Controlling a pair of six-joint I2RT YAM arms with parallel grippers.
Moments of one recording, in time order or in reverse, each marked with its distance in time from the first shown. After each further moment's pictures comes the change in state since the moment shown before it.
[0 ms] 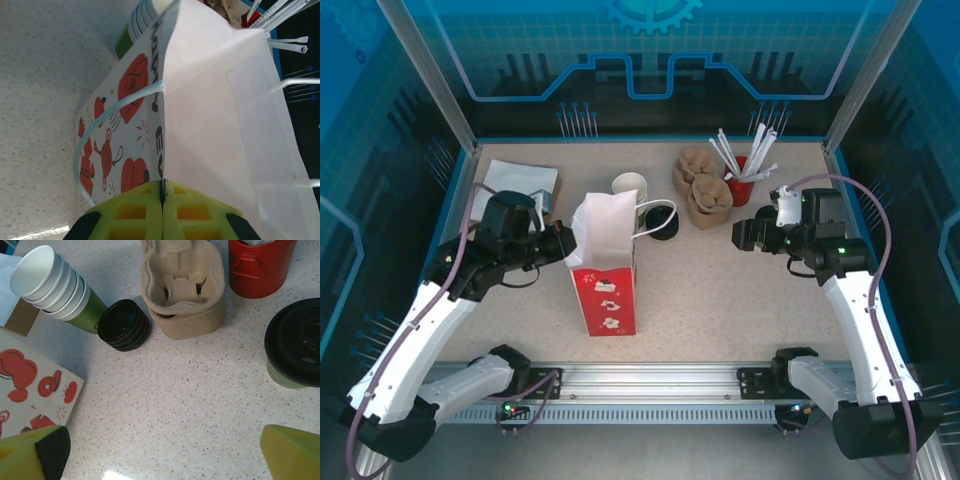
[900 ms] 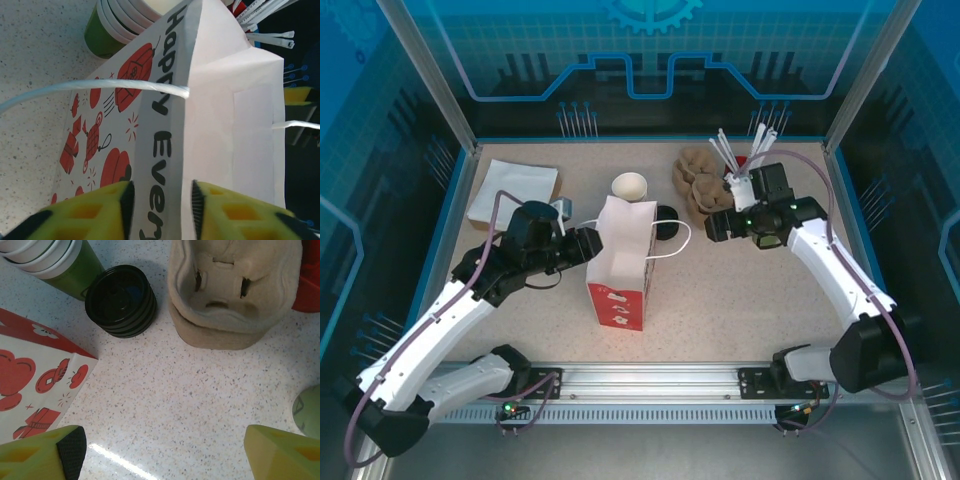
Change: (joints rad) left arm -0.090 0.003 -0.175 0.235 -0.011 -0.103; right arm 0.200 0.367 0.147 0.051 0.128 -0.150
